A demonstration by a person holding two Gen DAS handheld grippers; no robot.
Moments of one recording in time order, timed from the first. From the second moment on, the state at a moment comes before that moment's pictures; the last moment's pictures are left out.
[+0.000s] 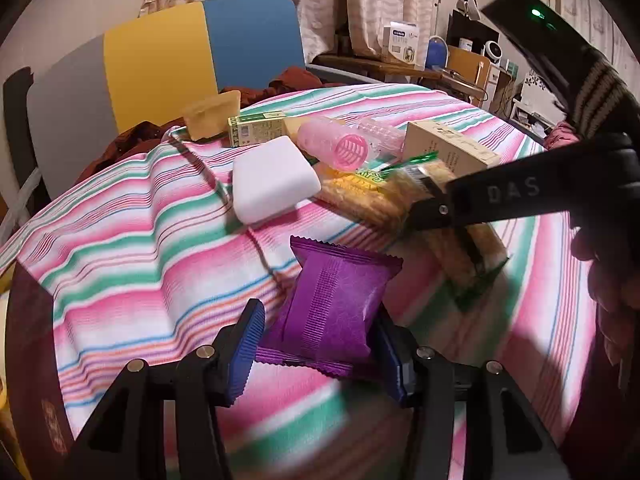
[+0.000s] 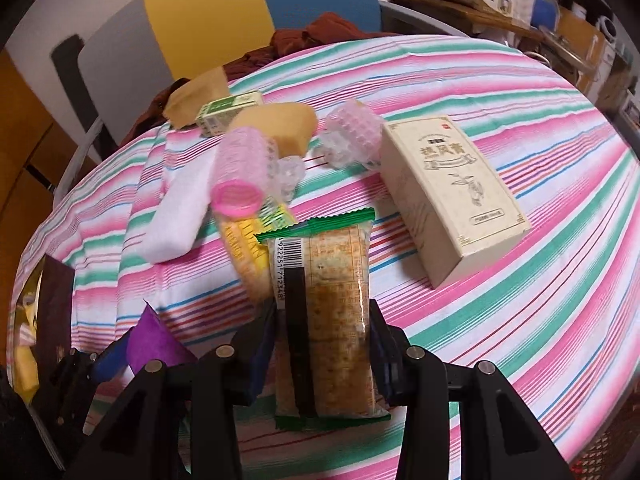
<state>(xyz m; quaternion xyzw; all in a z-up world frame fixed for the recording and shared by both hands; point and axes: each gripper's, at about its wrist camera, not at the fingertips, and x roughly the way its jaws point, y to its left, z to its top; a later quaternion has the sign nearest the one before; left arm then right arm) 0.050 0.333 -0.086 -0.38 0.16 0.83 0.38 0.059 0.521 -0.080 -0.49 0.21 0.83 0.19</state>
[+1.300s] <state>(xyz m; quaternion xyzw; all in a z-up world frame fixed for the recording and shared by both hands) 0.086 0.110 -0.030 -0.34 0.01 0.89 0.29 0.064 0.371 -0.051 -0.40 0.05 0.91 0.03</state>
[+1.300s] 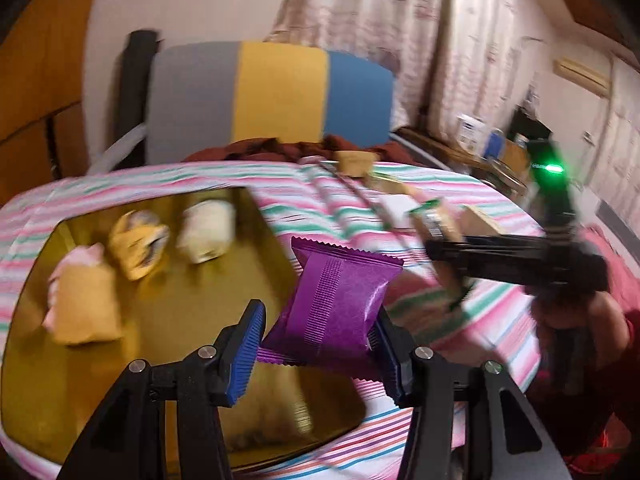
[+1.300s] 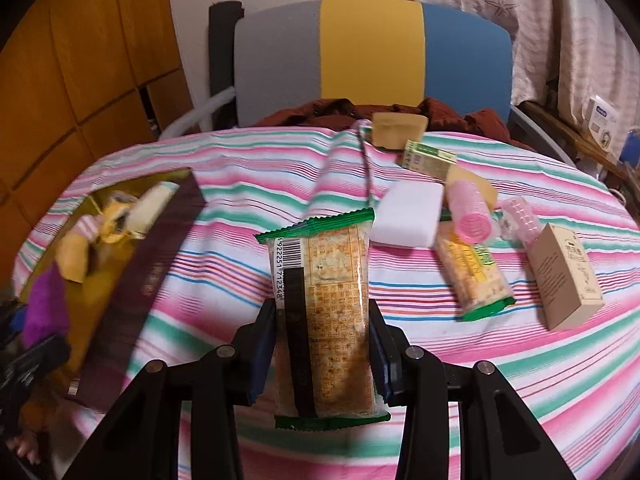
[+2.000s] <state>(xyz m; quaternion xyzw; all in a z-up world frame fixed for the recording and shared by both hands) 0.043 -0.025 -0.059 -0.43 -0.05 0.89 0.13 0.016 0.175 -0.025 -0.43 0.05 0.88 -0.17</state>
